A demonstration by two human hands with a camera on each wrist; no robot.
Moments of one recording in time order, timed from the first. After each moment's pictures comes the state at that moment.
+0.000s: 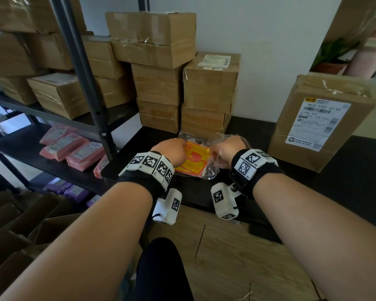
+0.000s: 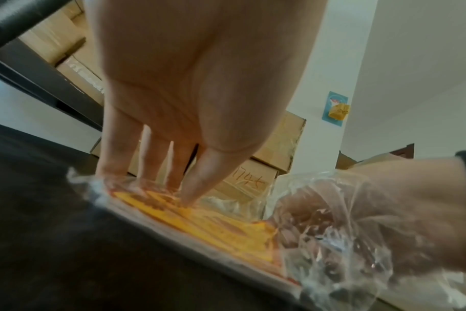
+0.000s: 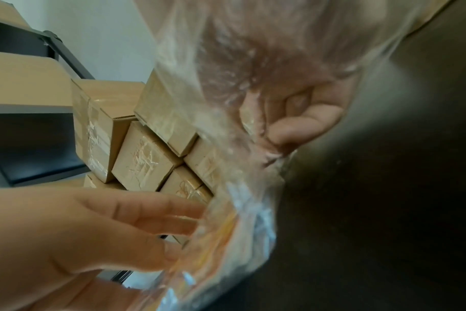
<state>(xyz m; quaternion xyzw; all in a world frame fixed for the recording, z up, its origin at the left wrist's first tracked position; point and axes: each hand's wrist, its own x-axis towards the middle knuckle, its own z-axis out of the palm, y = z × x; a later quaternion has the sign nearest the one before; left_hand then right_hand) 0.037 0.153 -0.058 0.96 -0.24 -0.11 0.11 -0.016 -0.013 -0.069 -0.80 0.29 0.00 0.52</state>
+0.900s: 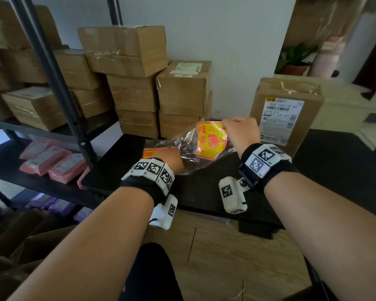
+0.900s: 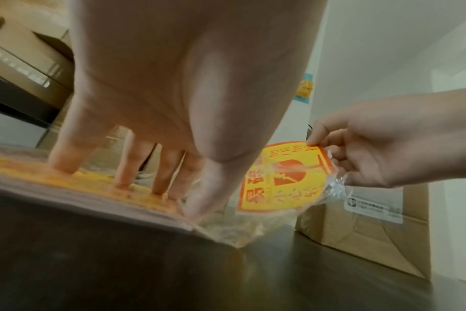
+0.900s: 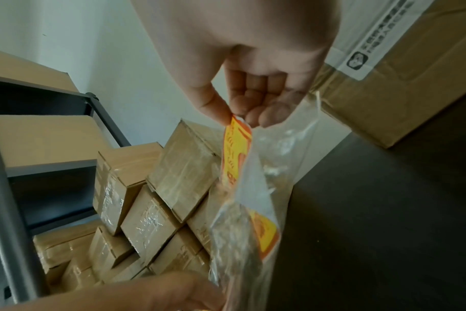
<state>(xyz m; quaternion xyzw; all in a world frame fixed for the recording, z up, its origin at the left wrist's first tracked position) 0.015 0.106 -0.070 0.95 -0.29 -0.08 0.02 -0.074 -0.048 -0.019 -0.78 0.27 -0.28 0.49</state>
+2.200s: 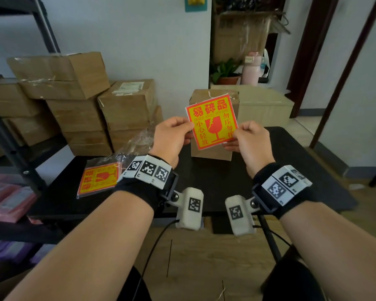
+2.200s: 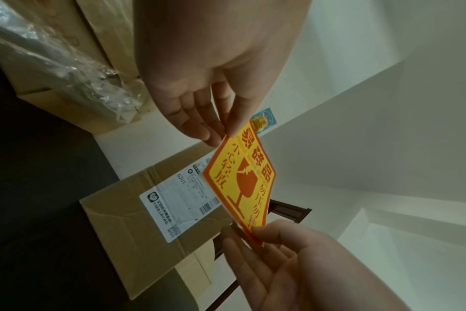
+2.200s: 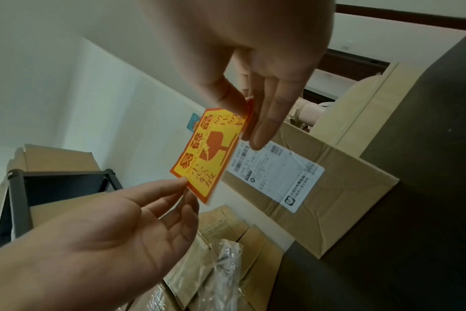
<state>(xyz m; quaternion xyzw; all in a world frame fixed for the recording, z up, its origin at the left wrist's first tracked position) -0.101 0.014 0.012 0.66 -0.21 -0.14 0.71 -0.211 -0.115 -0.012 -0.67 0.27 -0.38 0.57</state>
